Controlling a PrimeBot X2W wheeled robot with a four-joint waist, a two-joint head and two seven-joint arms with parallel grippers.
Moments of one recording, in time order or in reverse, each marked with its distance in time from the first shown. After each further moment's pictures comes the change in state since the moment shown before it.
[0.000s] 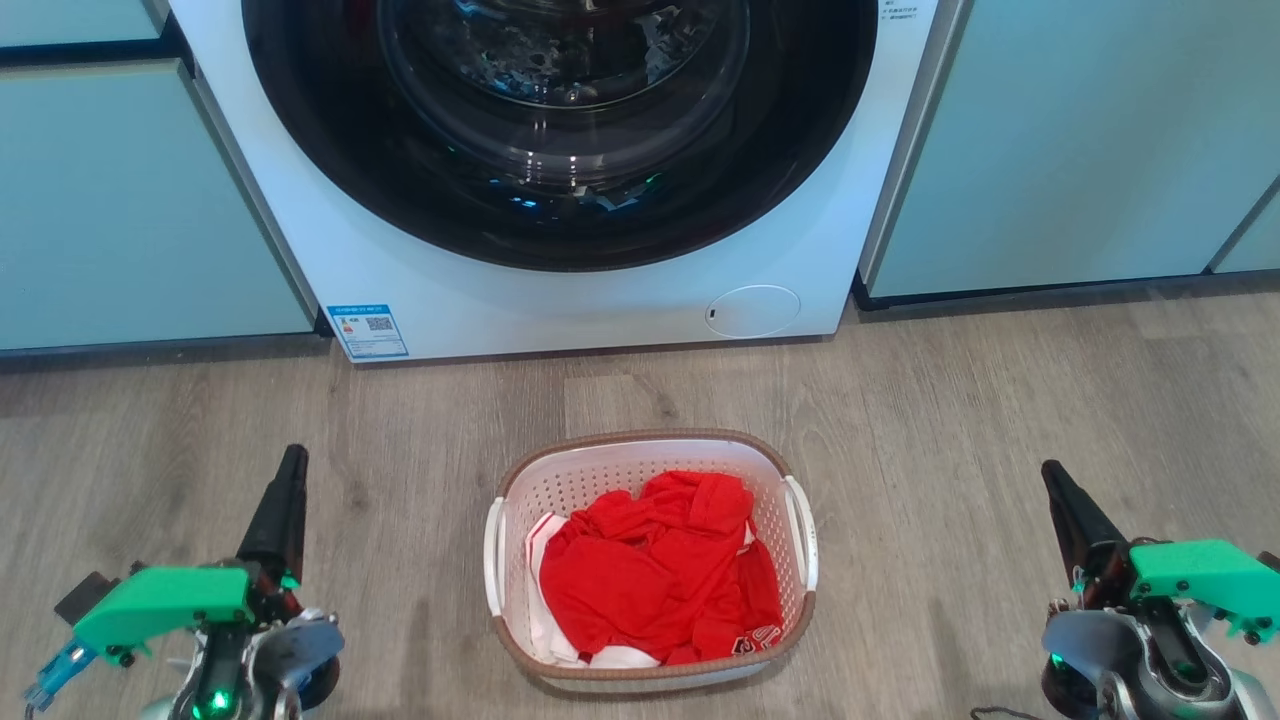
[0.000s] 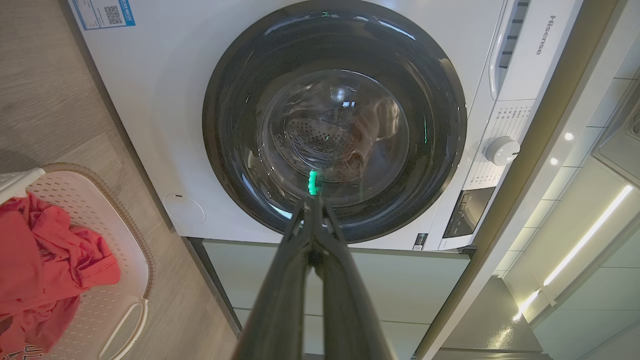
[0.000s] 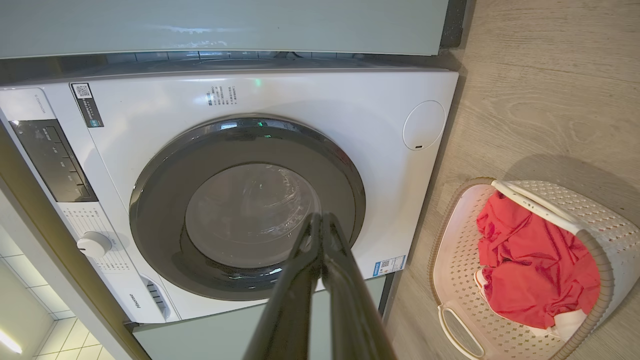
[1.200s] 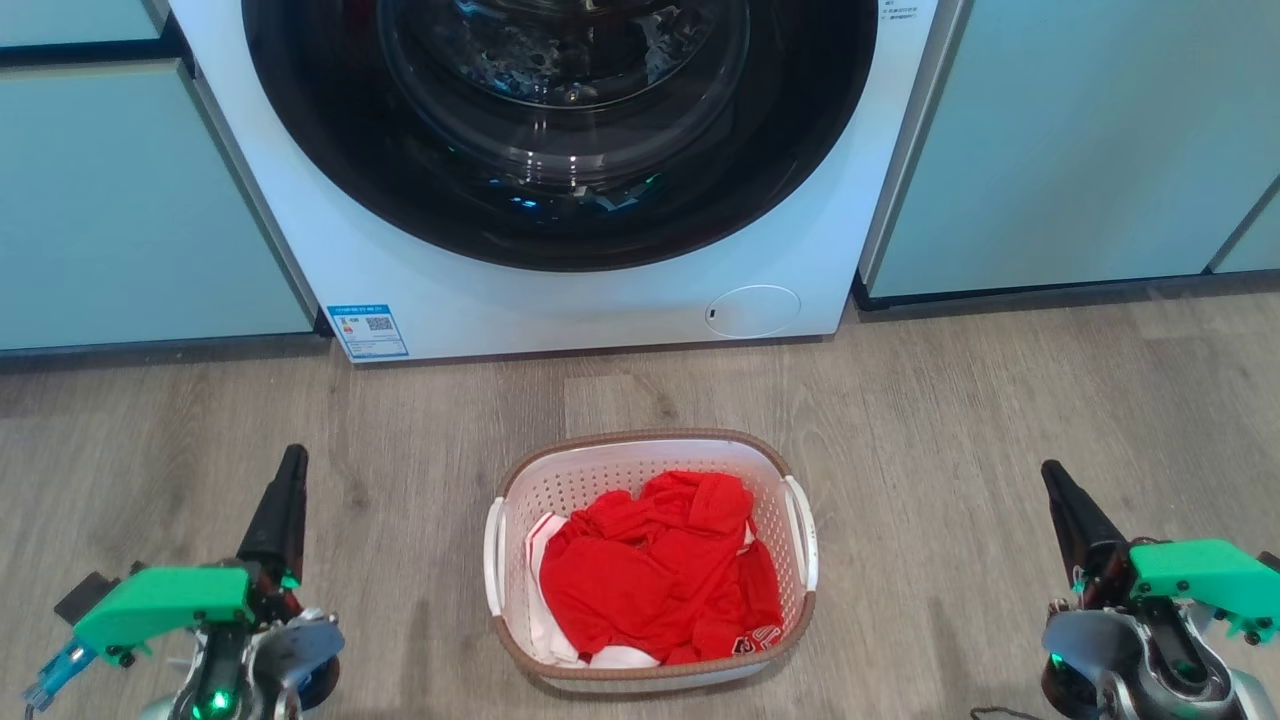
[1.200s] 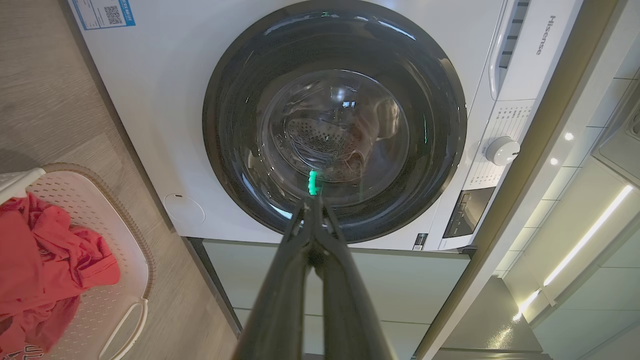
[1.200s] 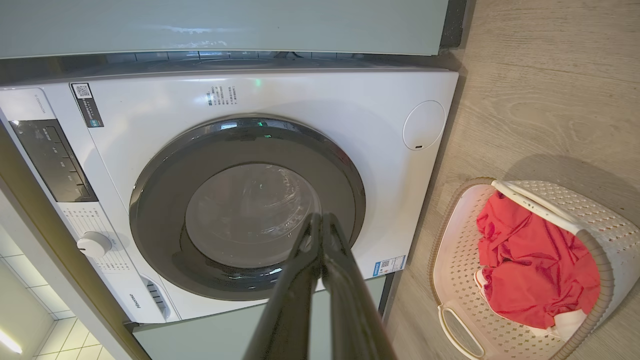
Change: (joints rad) left arm 0.000 0.000 0.000 0.000 0.000 0.000 0.000; right arm 0.000 0.000 0.000 0.000 0.000 0.000 0.000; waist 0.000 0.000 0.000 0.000
